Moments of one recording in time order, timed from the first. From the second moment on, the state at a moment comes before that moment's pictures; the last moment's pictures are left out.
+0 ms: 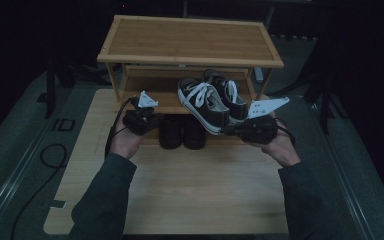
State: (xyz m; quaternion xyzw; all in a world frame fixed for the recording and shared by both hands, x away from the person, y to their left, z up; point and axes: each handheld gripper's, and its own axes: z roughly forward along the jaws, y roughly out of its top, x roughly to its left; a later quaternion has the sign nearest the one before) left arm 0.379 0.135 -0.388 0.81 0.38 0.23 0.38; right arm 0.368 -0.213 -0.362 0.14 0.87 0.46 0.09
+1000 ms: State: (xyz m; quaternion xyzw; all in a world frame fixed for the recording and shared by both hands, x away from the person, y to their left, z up) left arm 0.425 0.141 -0.380 0.80 0.41 0.24 0.35; right arm 0.374 -0.224 -0.385 0.15 0.87 0.47 0.07
